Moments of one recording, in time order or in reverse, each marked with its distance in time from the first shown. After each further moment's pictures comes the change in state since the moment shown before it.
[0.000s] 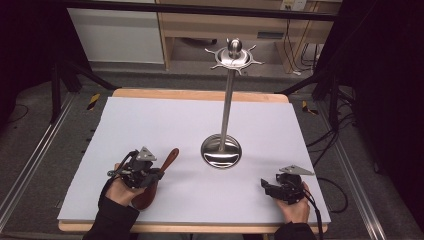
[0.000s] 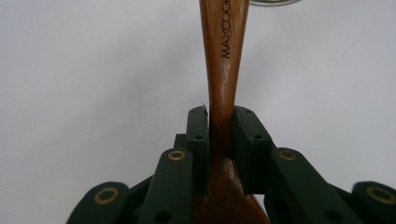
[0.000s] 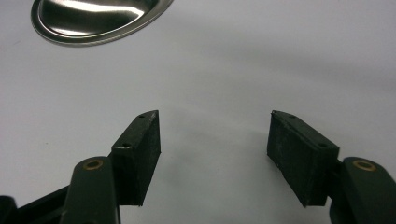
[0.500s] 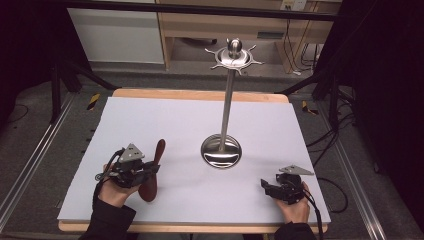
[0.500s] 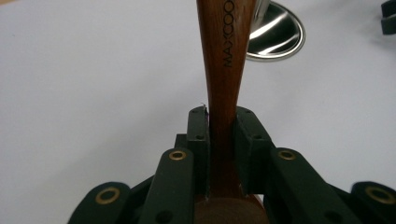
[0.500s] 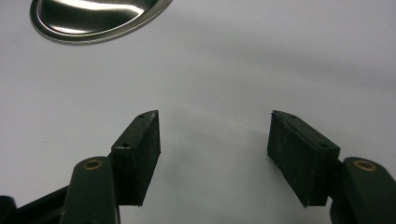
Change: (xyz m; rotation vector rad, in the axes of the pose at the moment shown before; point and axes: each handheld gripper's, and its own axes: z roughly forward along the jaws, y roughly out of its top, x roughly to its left) left arm 0.004 -0.005 -0.031 -0.210 0.029 -0.036; right arm 0.000 0.000 0.000 0.004 -0.004 -0.005
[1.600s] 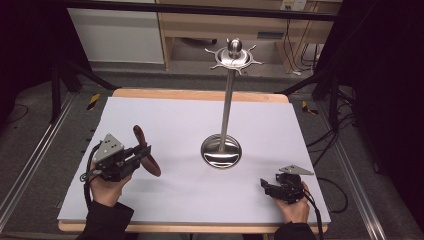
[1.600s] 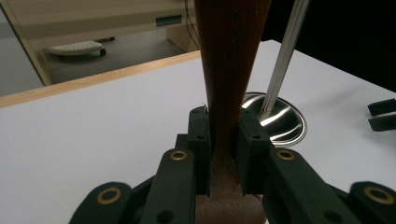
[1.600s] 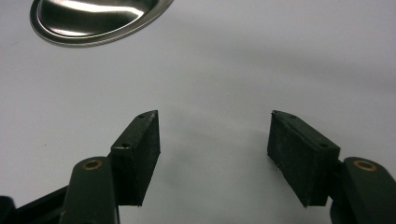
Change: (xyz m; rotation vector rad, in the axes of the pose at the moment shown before) left arm 0.005 0.017 -0.034 -0.313 0.071 -0.051; right arm 0.000 0.000 0.001 -0.006 0.001 0.002
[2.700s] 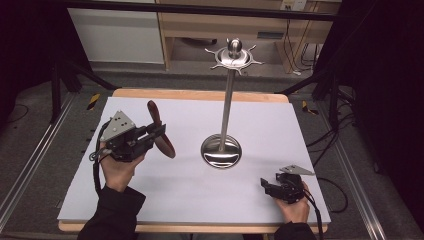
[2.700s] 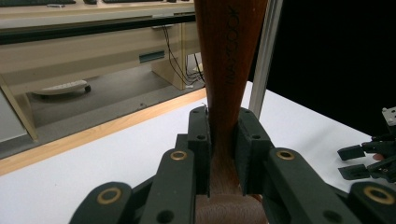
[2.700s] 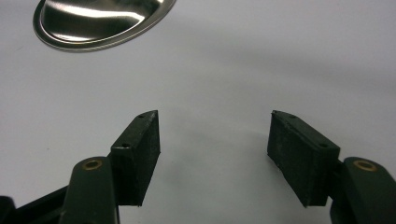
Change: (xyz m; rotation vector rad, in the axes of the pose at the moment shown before) left arm -0.023 0.067 0.012 -0.096 -0.065 0.057; right arm -0.001 0.000 -0.001 -0.013 0.006 0.004
